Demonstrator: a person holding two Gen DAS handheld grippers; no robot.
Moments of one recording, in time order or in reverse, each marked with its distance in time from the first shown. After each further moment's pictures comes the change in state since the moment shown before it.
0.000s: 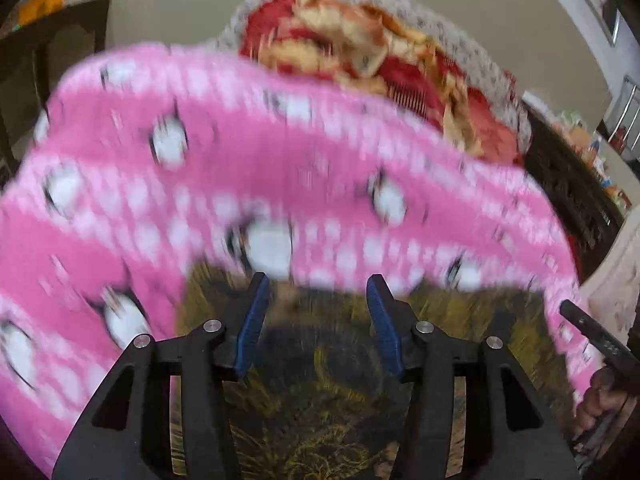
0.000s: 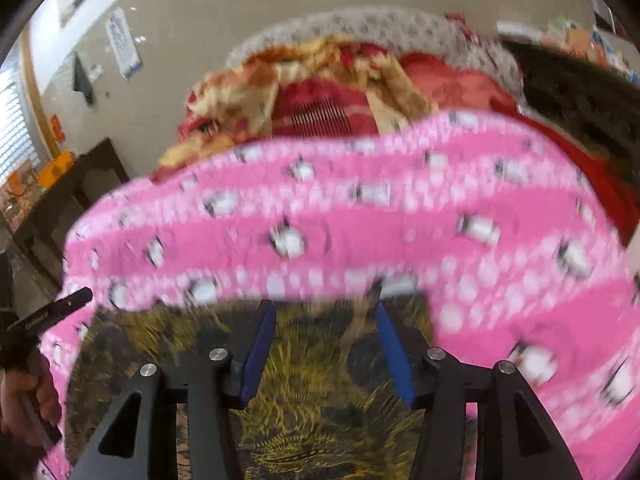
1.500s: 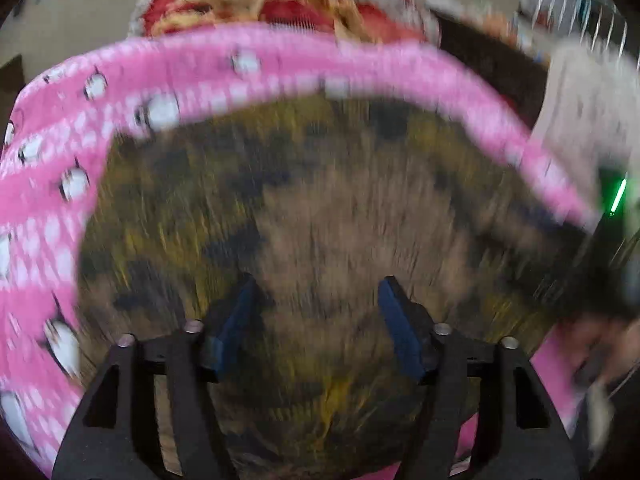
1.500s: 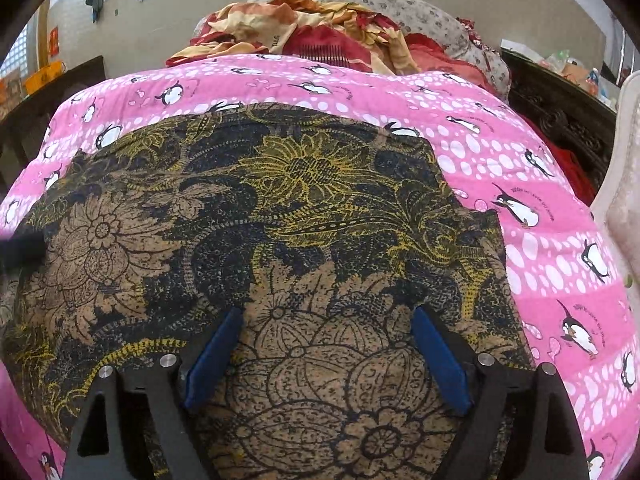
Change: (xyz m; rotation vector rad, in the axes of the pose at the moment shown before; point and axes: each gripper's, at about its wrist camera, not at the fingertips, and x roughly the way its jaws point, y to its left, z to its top) left arm -0.062 -0.051 -0.147 0.386 0.088 -0.098; right arm -0.033 0.059 -0.147 -0.193 0.068 -0.195
